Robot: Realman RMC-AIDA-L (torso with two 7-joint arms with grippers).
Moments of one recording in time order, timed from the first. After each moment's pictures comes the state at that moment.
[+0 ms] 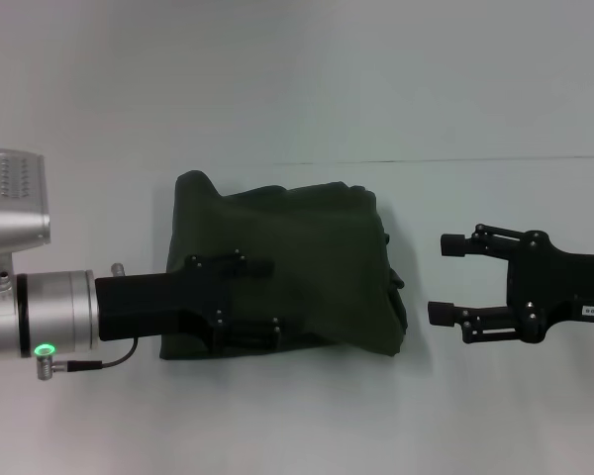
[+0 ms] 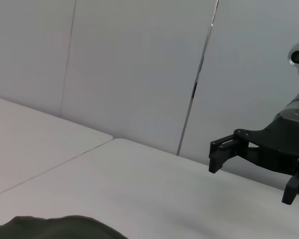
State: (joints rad) left arm -0.68 -2.07 0.62 0.48 2.03 1.54 -1.28; right arm 0.58 1.96 -0.73 -0.55 -1.88 -1.64 1.17
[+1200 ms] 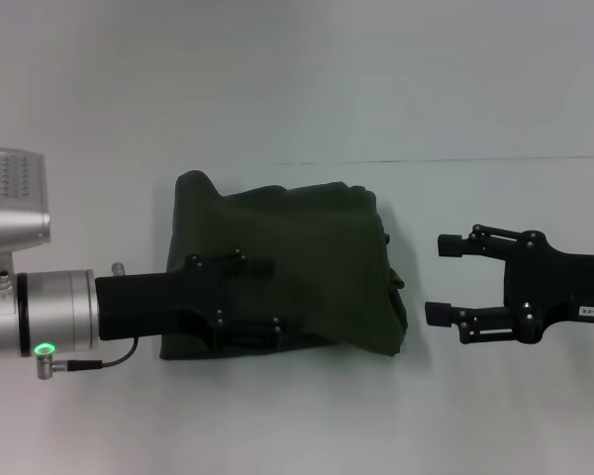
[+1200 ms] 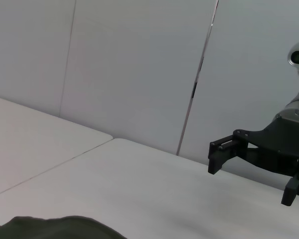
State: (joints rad) left arm -0.68 -2.07 0.62 0.48 2.03 1.54 -1.29; right arm 0.58 1.97 -0.73 -0.55 -1.88 -1.64 1.17
